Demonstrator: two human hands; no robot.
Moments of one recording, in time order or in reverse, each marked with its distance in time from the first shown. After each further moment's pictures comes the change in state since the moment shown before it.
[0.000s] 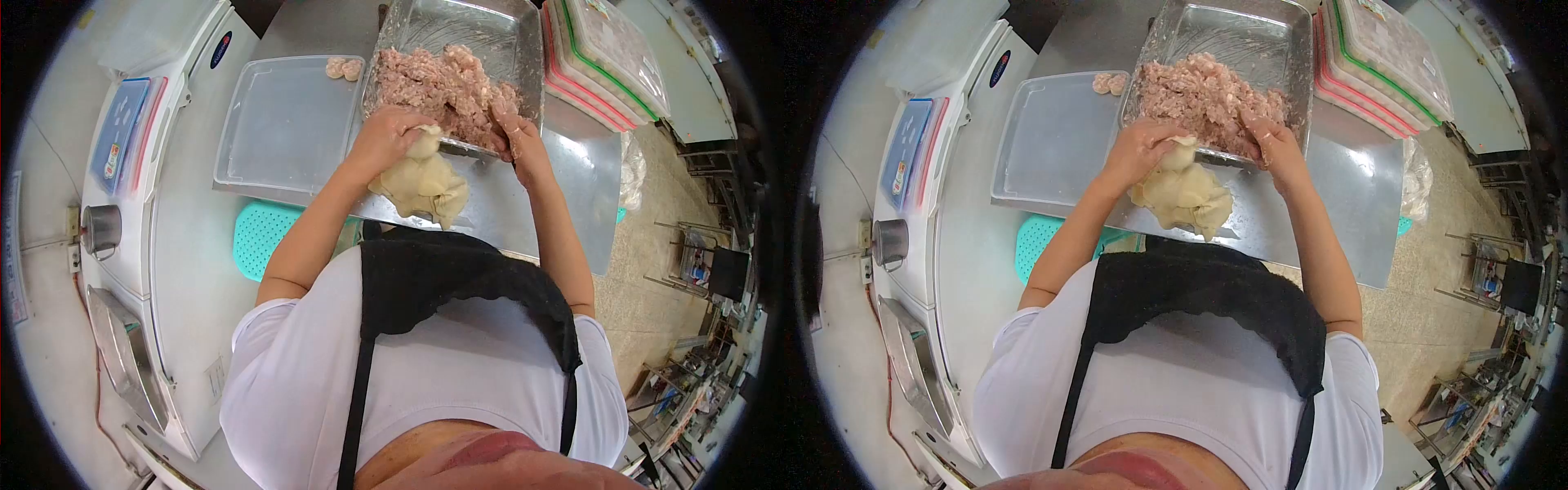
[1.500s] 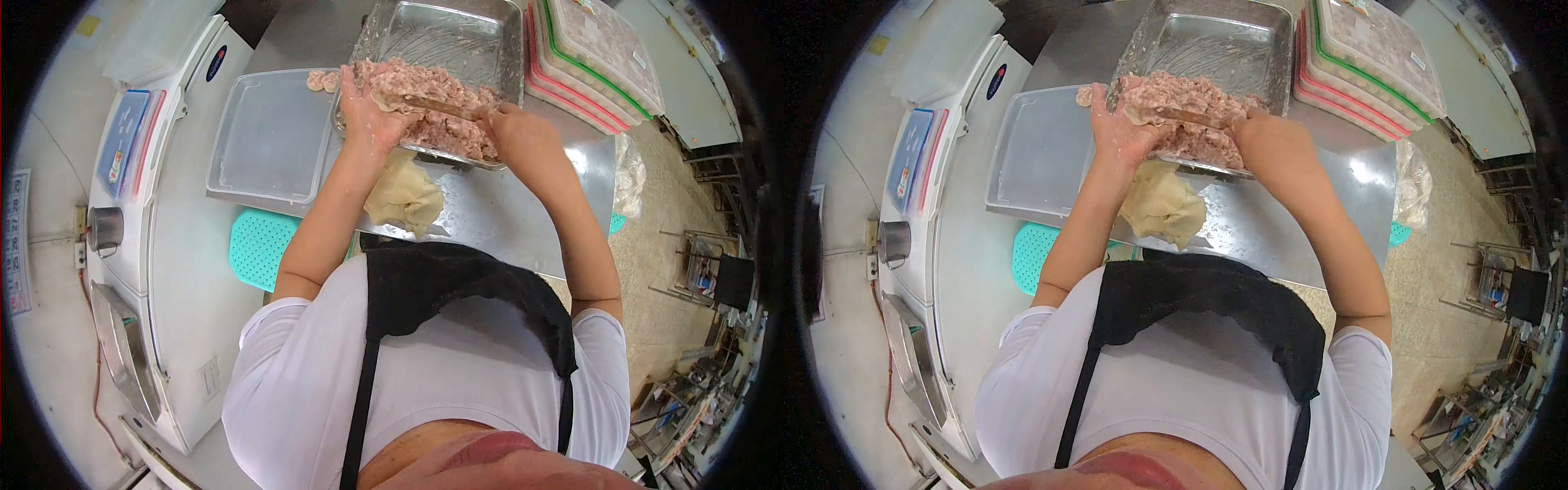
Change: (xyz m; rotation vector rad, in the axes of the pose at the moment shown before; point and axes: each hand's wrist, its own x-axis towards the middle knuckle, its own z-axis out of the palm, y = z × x) left_hand 0.059 0.047 0.050 -1.362 0.495 -0.287; right_hand -0.015 -0.059 -0.039 -1.499 -0.043 -0.585
